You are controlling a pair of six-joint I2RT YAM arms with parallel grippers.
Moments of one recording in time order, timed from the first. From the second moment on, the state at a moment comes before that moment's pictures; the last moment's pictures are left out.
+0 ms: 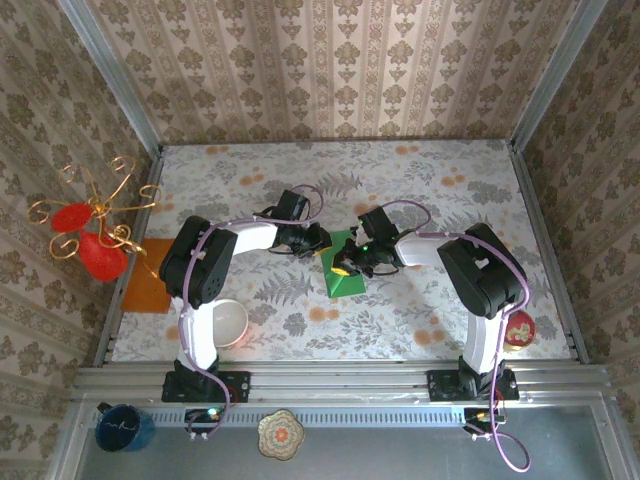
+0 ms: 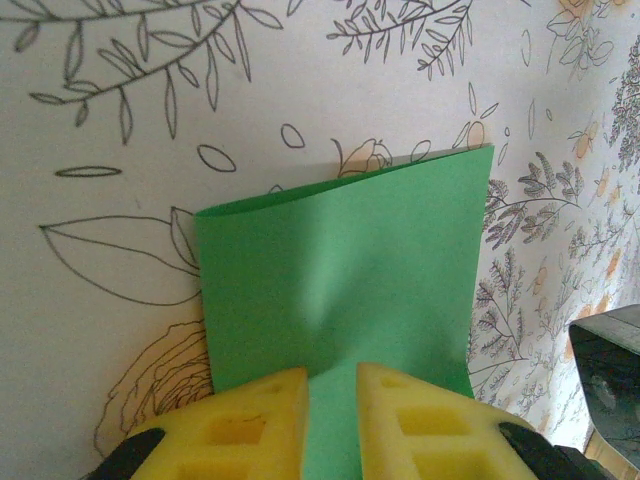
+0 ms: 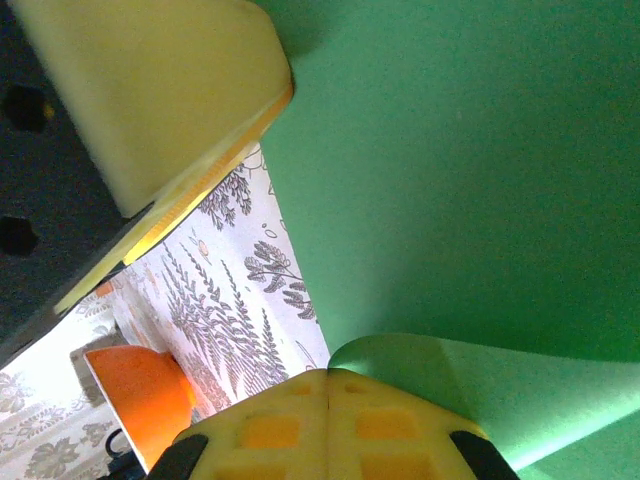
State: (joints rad) left arm -0.56 1.99 1.16 -0.16 0.49 -0.80; right arm 0.52 1.89 0.98 -0.05 -0.61 0.95
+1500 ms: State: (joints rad) left arm -0.56 1.99 1.16 -0.16 0.49 -0.82; right arm 0.52 1.93 0.98 -0.02 -0.58 0.97
